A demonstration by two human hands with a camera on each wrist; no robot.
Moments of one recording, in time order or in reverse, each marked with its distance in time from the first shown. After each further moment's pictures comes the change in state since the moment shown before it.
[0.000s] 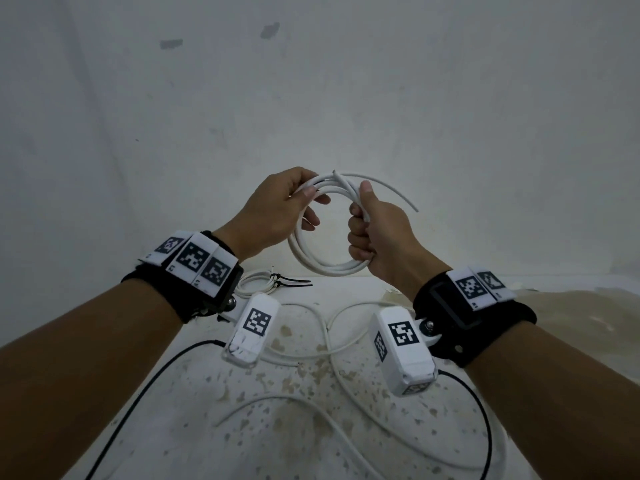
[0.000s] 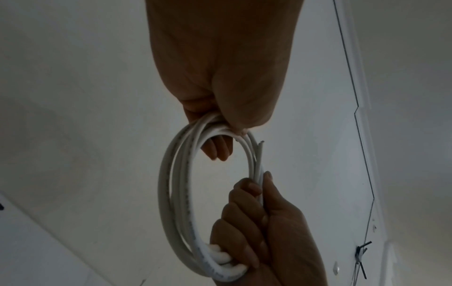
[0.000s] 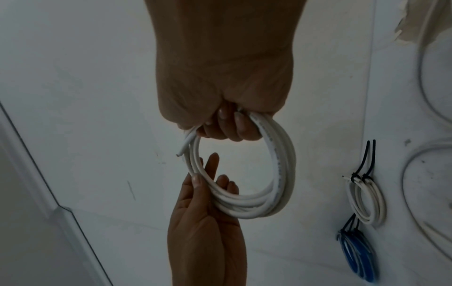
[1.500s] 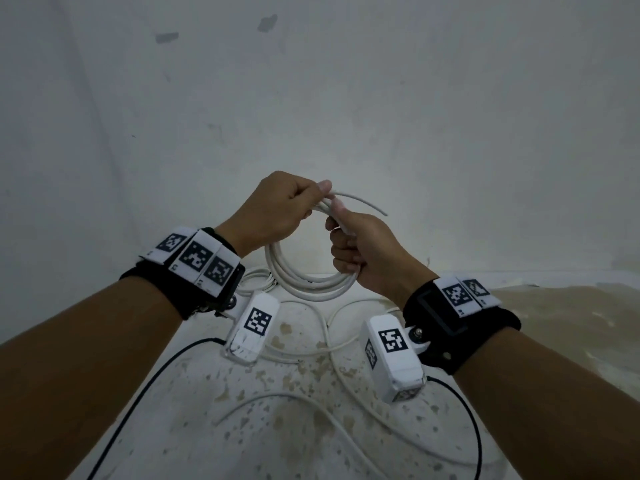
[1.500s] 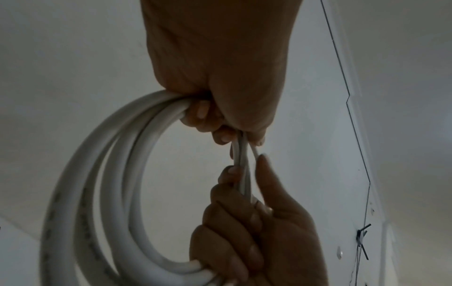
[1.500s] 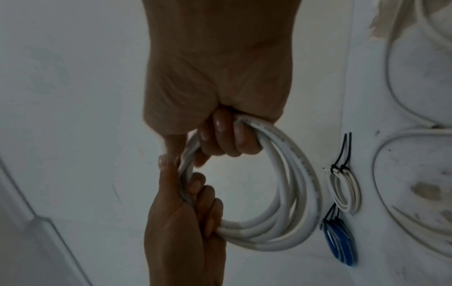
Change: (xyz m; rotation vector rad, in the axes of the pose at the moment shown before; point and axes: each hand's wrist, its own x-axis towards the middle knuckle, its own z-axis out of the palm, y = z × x) left_hand 0.005 -0.007 -0.001 0.161 -0.038 0.074; right_hand -0.001 0.022 0.000 -0.044 -0.238 0.031
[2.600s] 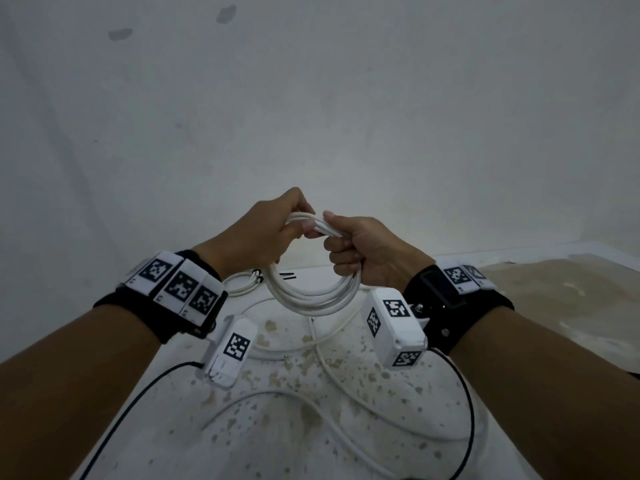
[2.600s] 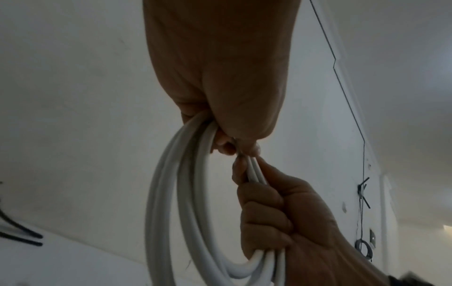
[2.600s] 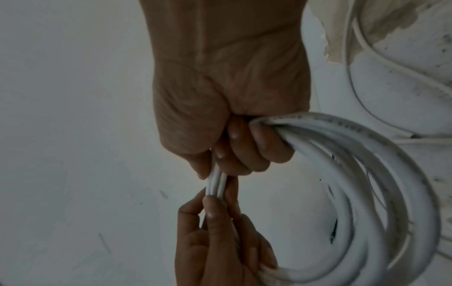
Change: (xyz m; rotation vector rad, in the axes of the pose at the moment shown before) left_hand -0.019 0.001 0.024 0.138 -0.220 0.017; right_hand -0.004 0.004 -0.037 0.098 -0.092 0.249
